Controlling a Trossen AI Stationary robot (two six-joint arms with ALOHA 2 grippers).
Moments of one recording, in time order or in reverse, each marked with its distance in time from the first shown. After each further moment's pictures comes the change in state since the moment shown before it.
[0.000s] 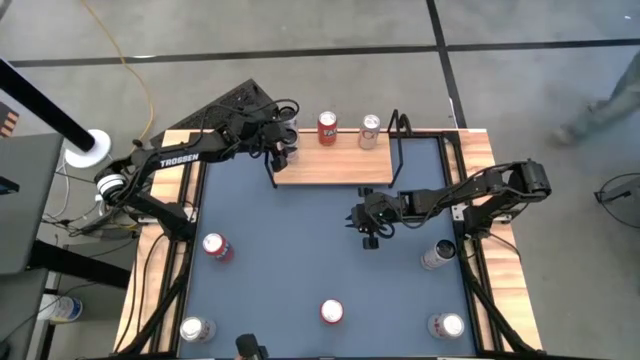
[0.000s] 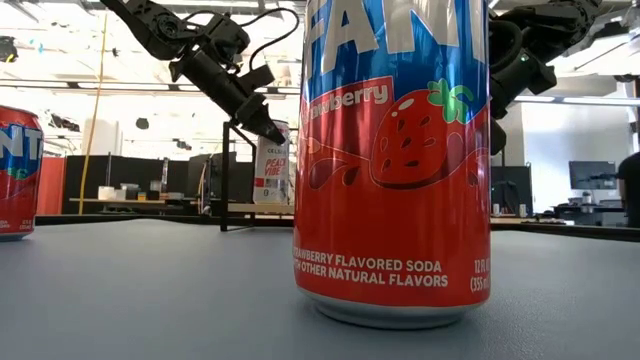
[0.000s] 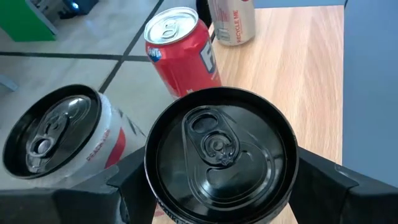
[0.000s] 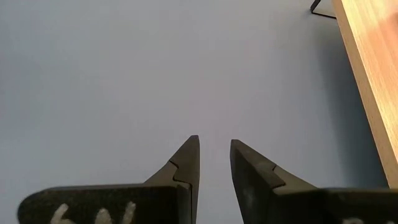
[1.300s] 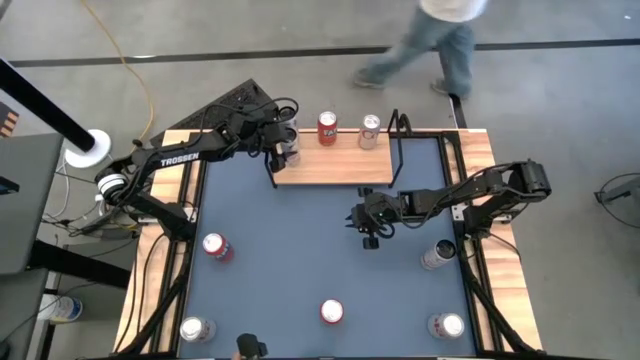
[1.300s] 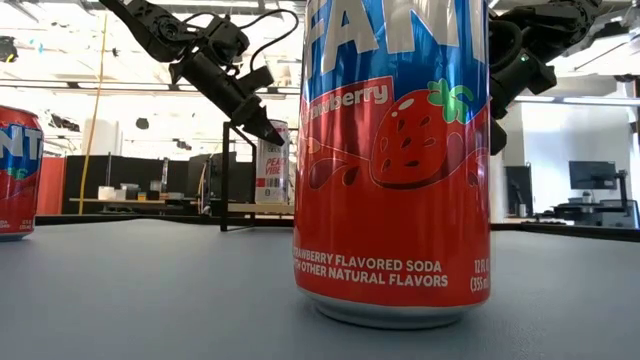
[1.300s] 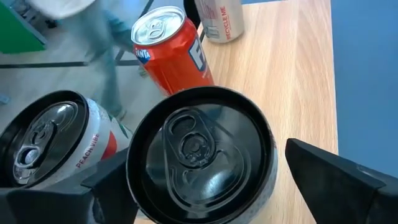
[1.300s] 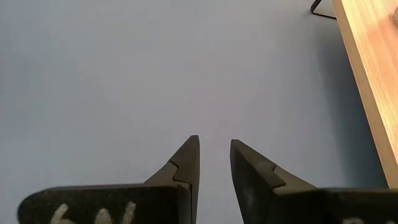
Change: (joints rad) left arm 0.013 0.002 0.000 0.002 0.053 0.066; right arm 0.000 0.000 0.000 0.000 0.000 -0.003
